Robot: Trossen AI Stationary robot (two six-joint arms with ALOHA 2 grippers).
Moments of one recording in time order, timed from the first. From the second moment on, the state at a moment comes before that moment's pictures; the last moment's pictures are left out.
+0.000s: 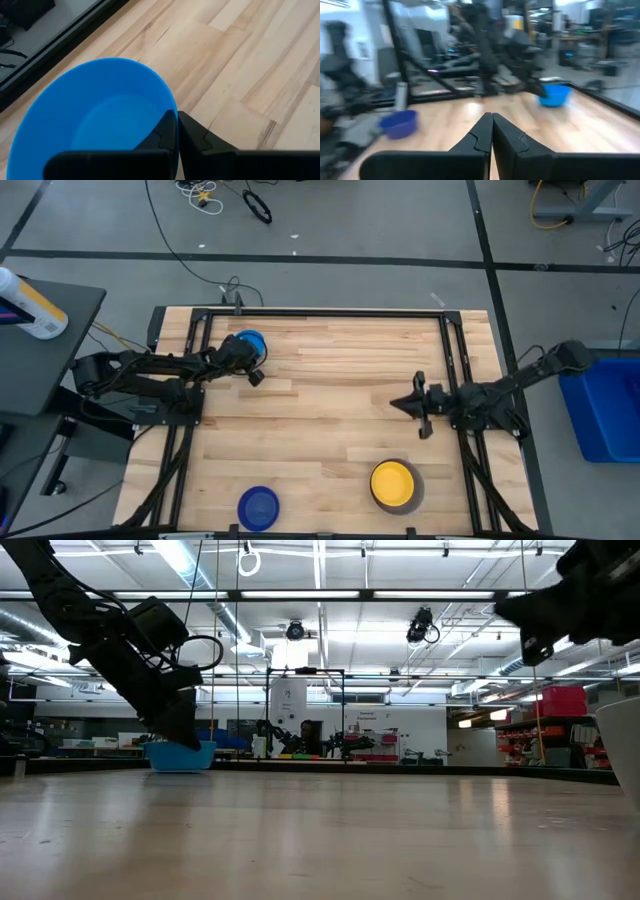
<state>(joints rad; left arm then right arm) 0.48 1.18 0.27 0.19 -0.29 -0.02 0.34 0.65 0.01 0.71 0.36 0.09</state>
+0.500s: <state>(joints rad) 0.48 1.18 0.27 0.19 -0.28 -0.01 -0.05 0.65 0.01 0.53 0.25 0.07</state>
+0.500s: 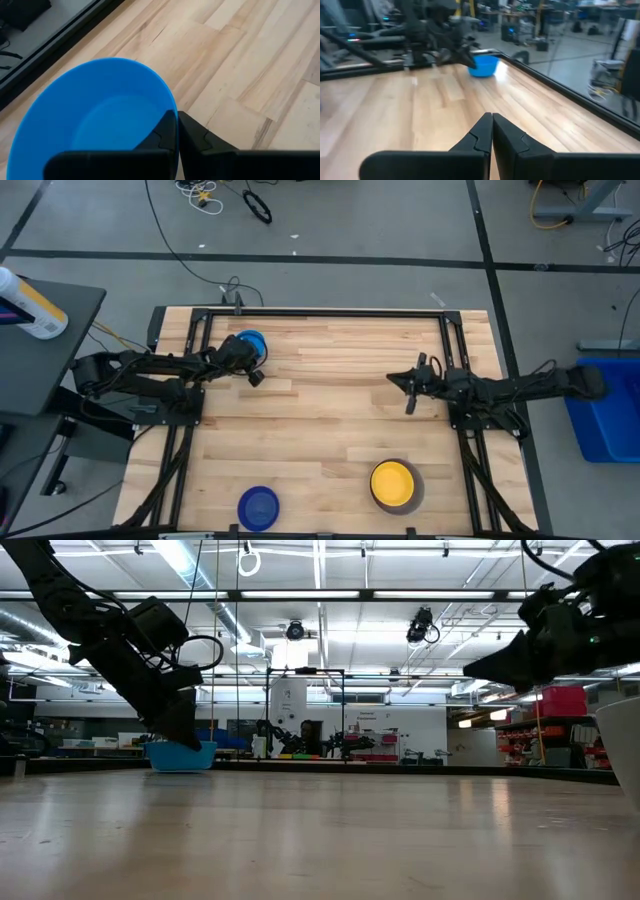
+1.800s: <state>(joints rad) -0.39 1.44 0.66 0.54 -0.36 0.09 -0.06 0.65 0.01 0.50 0.26 0.07</state>
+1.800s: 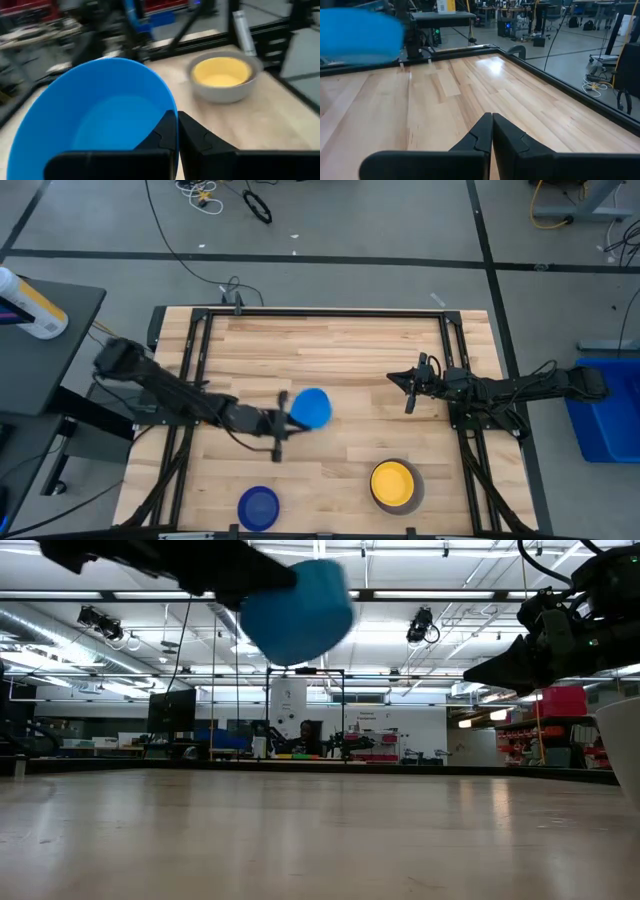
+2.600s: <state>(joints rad) -0.40 2.17 1.45 0.45 0.04 0.24 -0.06 0.65 0.01 0.50 0.26 0.07</state>
